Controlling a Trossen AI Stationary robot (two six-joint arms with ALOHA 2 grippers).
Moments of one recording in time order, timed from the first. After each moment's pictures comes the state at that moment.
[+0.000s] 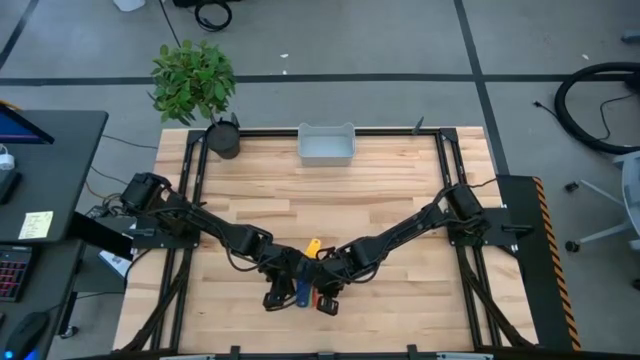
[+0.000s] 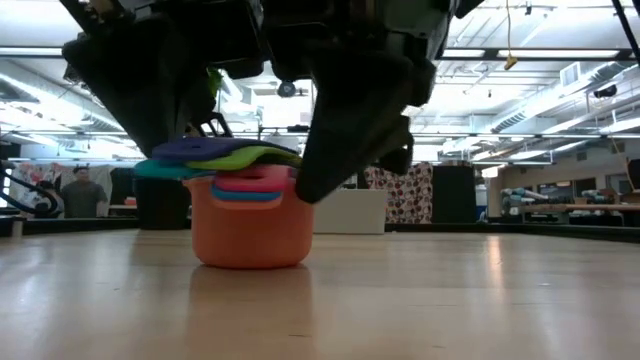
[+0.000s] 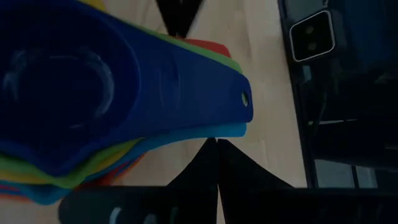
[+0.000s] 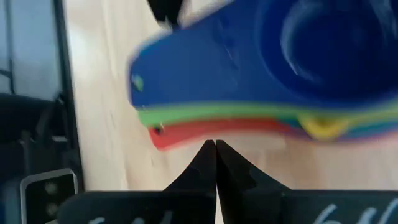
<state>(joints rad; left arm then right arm) -0.36 1.70 0.95 -0.13 0.30 -0.44 0.36 2.09 1.49 -0.39 -0.11 0.68</state>
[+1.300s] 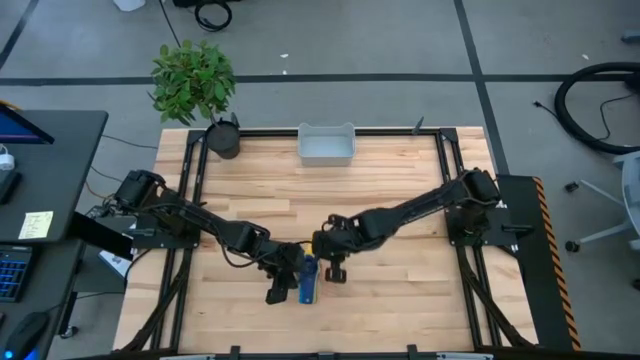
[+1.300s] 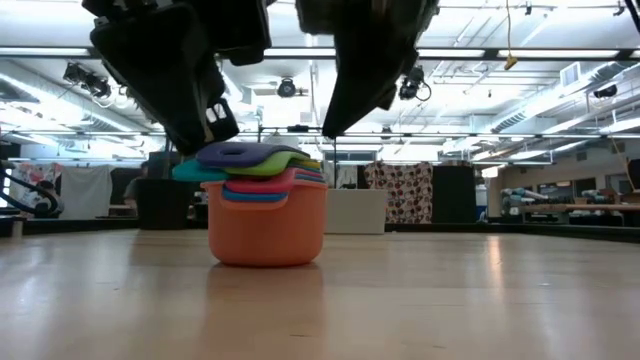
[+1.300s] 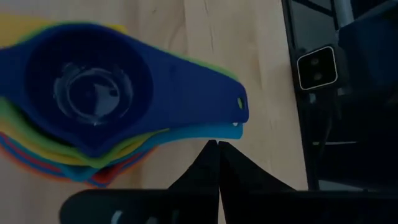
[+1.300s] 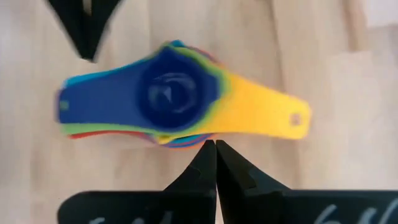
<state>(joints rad) -0.36 1.65 0.95 -0.14 0.22 -0.49 0.25 1.91 1.49 -0.63 0.11 0.35</state>
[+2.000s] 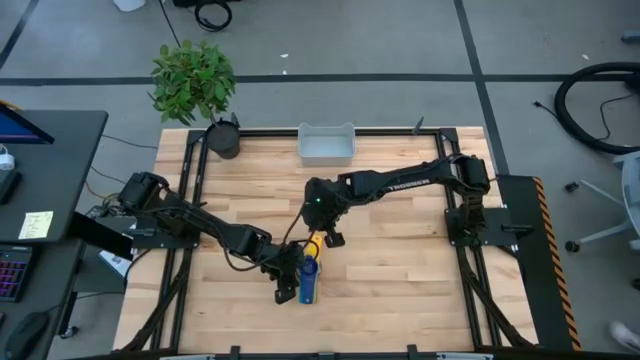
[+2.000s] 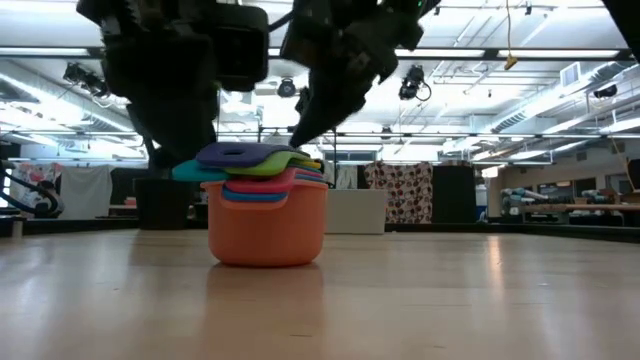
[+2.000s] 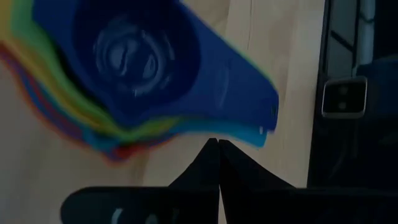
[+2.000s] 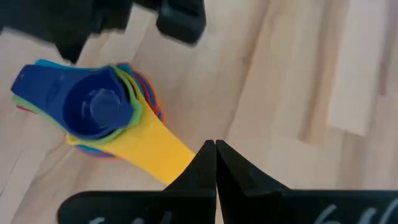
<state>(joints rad) -0.39 1.68 0.95 -0.15 0.14 -0.74 -0.04 1.93 1.49 -0.51 -0.27 -0.26</state>
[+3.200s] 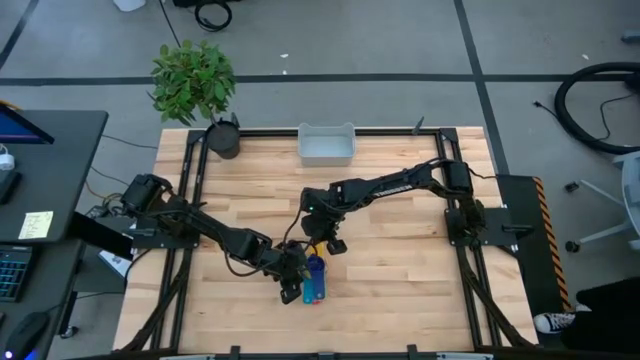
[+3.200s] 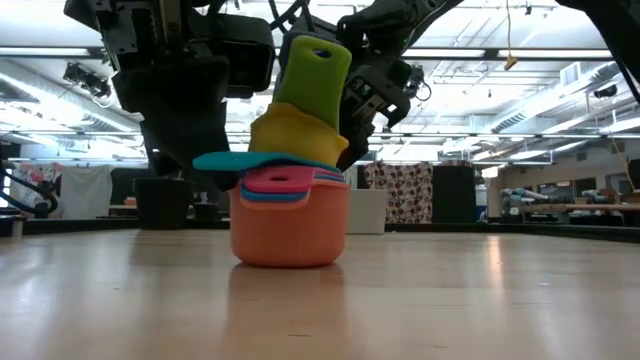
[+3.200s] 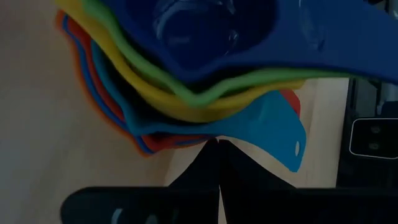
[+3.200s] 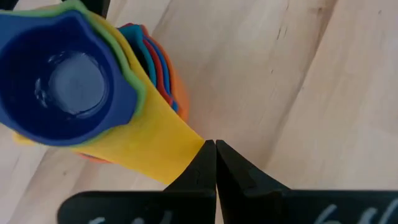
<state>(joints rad) -0.39 1.72 0.95 -0.11 -0.02 -0.83 -0.03 2.07 1.49 -0.51 -0.44 -0.31</state>
